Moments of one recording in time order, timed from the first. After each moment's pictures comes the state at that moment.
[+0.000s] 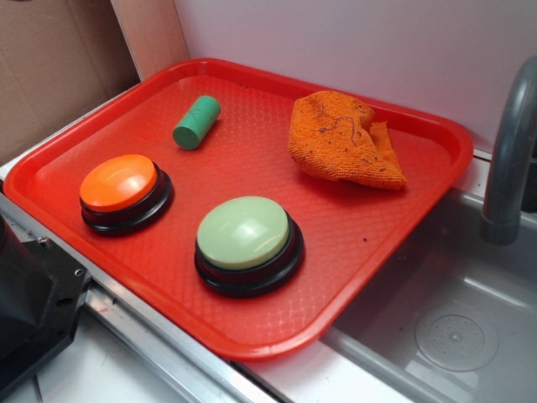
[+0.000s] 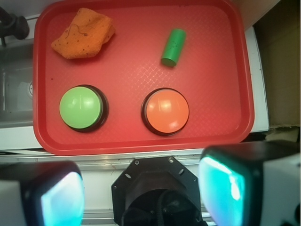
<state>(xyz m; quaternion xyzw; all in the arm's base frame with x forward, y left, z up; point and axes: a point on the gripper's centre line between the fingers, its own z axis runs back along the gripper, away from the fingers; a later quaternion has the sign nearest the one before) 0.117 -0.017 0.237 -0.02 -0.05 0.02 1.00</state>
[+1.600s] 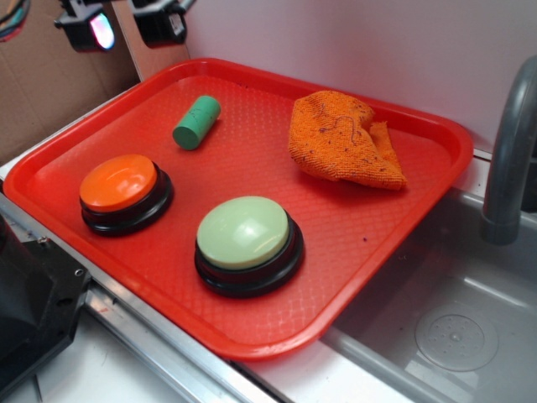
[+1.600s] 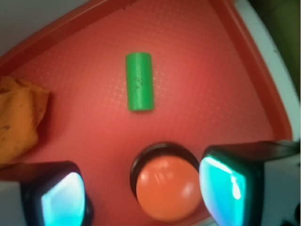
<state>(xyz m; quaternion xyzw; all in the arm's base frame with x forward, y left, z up) 0.227 0.044 0.133 -0.05 -0.02 0.23 0.97</state>
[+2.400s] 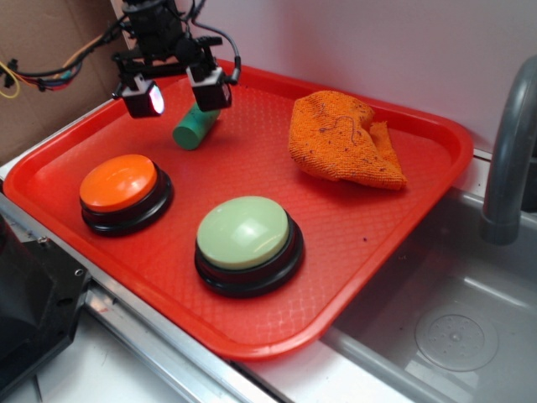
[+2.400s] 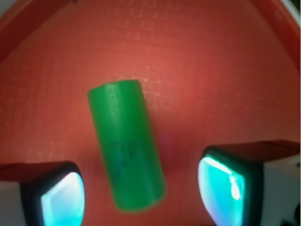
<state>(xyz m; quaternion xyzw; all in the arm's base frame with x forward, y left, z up) 0.265 0.063 0.042 -0.04 -0.02 0.32 0.95</state>
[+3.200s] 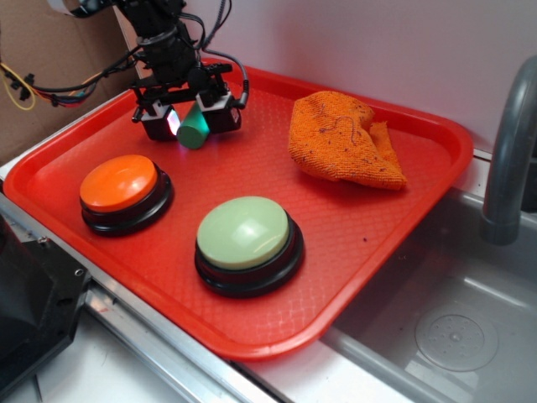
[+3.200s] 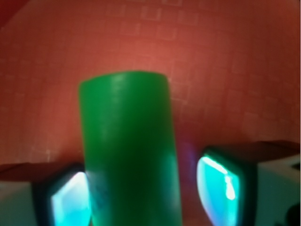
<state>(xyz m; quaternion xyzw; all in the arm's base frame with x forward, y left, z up) 0.266 0.056 0.021 -0.08 -0.03 0.30 0.95</state>
